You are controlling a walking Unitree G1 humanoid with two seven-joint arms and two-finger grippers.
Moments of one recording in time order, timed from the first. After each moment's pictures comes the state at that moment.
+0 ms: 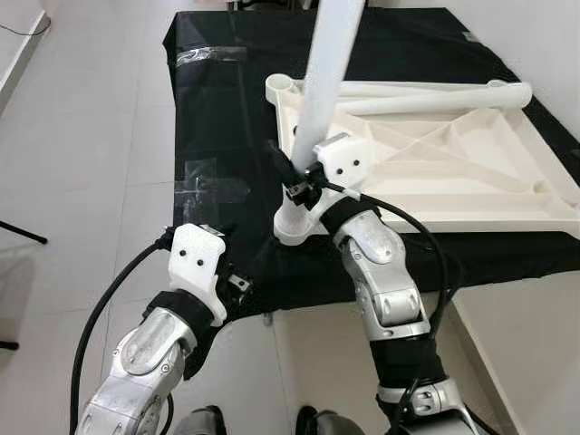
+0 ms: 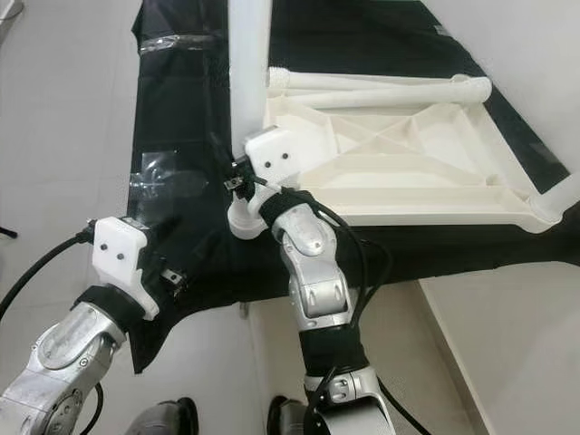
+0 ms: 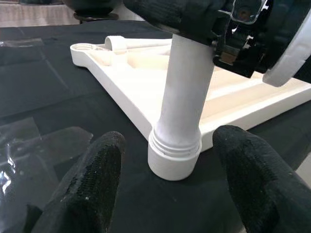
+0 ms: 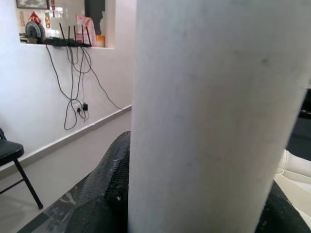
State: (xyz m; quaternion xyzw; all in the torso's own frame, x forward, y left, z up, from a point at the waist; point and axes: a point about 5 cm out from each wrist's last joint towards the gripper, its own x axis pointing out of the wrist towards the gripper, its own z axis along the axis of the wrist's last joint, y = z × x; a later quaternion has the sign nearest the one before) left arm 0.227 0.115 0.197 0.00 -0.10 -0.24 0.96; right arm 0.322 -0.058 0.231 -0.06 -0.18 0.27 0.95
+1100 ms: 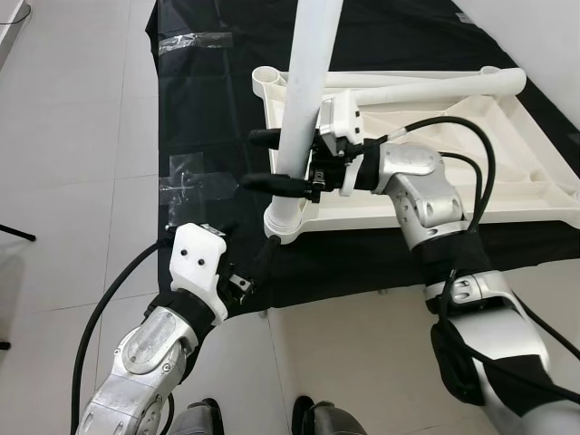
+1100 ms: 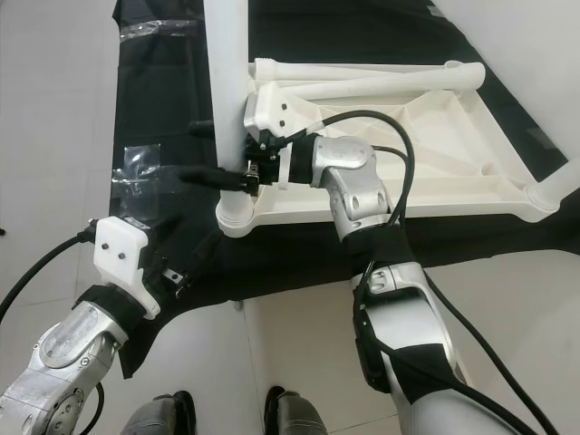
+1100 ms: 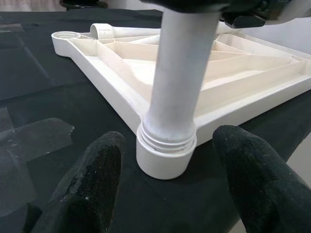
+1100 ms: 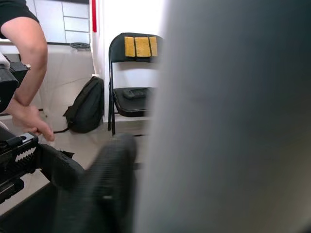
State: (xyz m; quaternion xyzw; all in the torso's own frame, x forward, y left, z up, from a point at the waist) left arm 0.227 0.113 0.197 0.01 -0.10 -0.25 0.96; right arm 0.355 -0.082 0.287 -0.16 -0.14 0.65 0.73
